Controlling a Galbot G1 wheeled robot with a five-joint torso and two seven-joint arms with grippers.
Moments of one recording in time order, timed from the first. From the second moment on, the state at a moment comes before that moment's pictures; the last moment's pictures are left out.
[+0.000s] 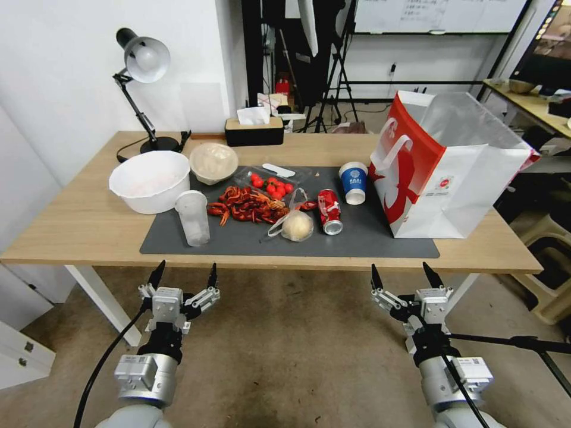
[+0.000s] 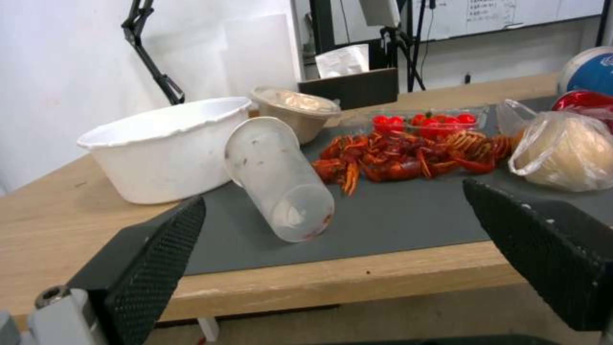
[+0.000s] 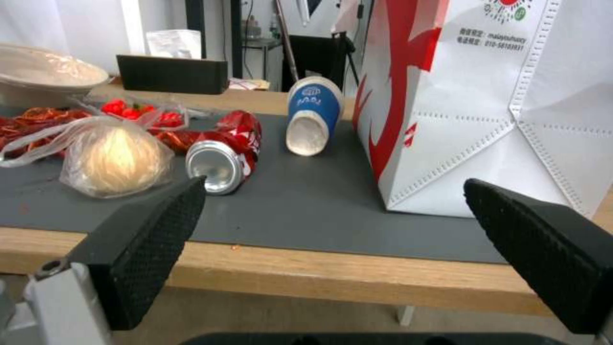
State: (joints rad) left arm 1.80 -1.50 -0.55 -2.30 0.00 0.00 0.00; right arm -1.80 1.50 0.55 2.30 0.00 0.00 0.00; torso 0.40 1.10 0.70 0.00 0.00
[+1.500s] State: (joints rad) left arm 1.68 -1.57 -0.42 -2.33 -0.16 0.05 0.06; right arm -1.76 1.50 0.69 2.43 0.22 -0.13 0.01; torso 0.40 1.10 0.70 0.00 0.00
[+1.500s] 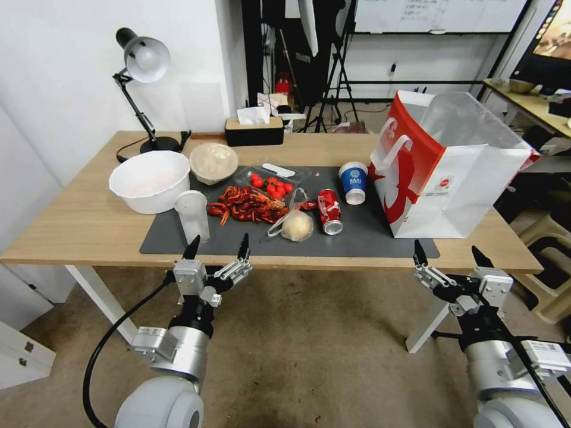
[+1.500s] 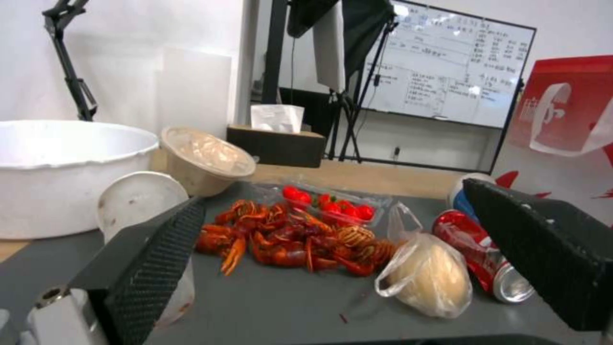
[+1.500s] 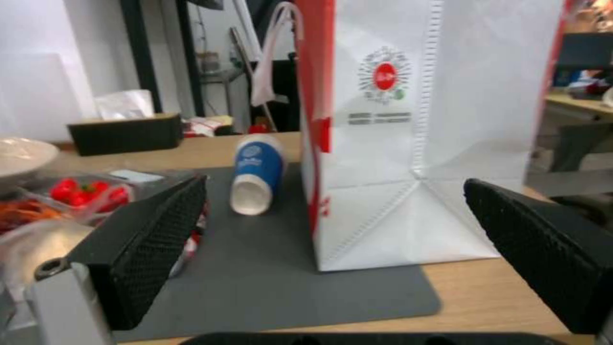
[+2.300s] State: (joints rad) left arm 1.64 -1.55 -0.42 -2.29 -0.17 0.06 0.09; right arm -1.33 1.22 0.41 2.09 0.54 -0.22 0.18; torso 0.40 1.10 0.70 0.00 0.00
